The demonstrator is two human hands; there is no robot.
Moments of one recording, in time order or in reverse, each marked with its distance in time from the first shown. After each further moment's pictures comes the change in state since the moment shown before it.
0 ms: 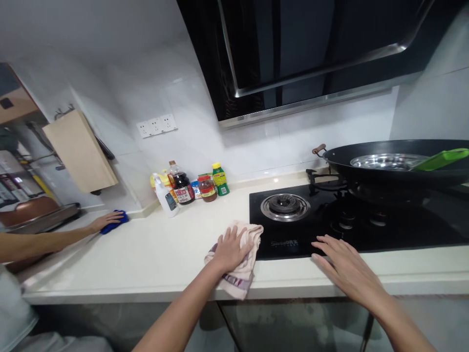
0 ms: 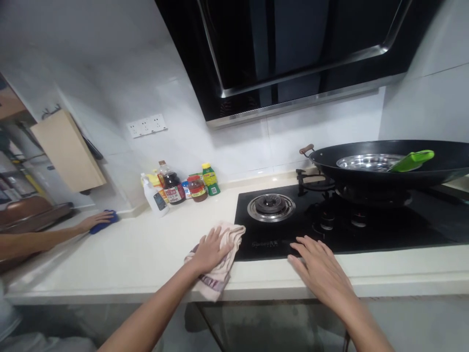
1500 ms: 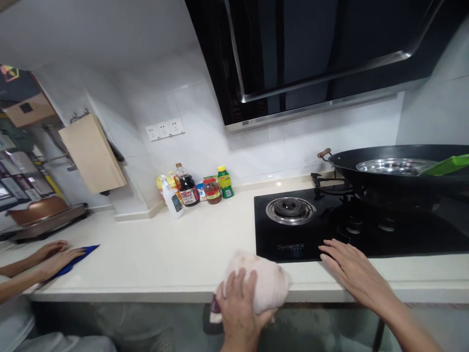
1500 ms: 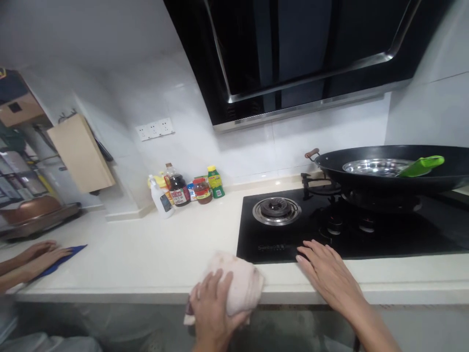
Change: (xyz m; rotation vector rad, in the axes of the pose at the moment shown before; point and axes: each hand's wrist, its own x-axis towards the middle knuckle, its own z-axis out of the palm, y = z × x) left_hand -0.103 0.020 0.112 0.061 0.818 -0.009; right_hand -0.001 0.005 0.008 0.030 0.053 -0.022
